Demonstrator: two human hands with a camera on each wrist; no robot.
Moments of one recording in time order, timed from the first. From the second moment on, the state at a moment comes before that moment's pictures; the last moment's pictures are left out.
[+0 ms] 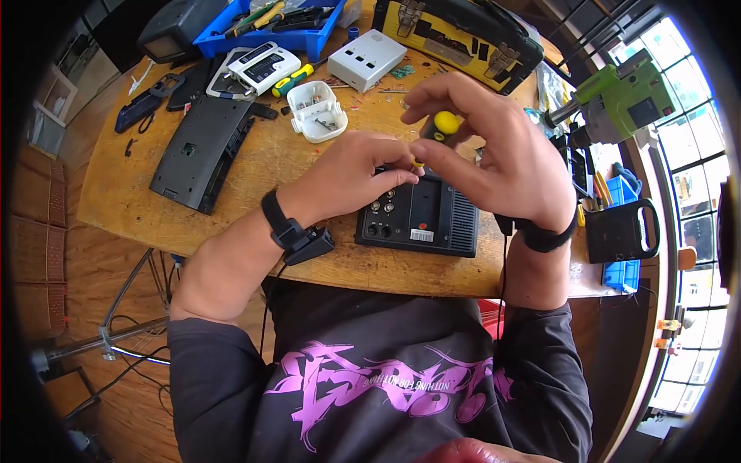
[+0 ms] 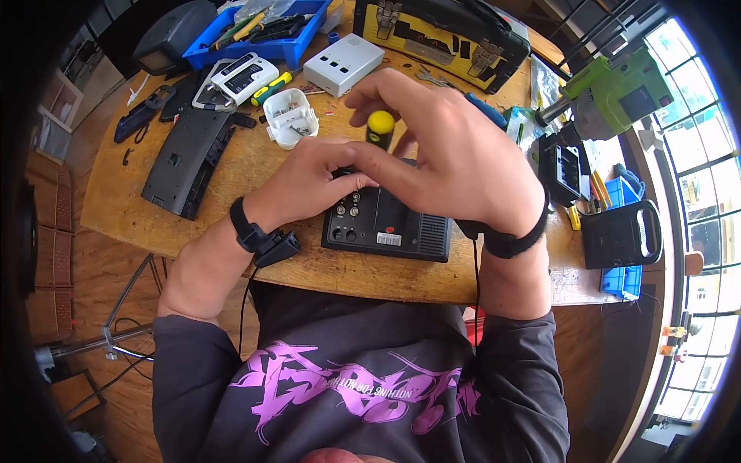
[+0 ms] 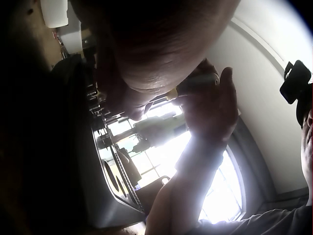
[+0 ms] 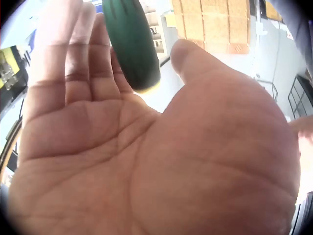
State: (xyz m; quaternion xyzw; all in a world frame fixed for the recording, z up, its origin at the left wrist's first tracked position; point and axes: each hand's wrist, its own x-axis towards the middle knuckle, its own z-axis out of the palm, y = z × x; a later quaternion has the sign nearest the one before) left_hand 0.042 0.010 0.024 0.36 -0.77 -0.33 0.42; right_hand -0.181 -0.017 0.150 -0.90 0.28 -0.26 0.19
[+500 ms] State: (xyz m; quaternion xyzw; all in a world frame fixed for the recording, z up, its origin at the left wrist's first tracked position) left_hand 0.037 0.007 0.014 0.35 -0.79 -0.34 0.37; right_hand -0.202 -0.031 0.156 -0.91 0.15 -0.31 0.23
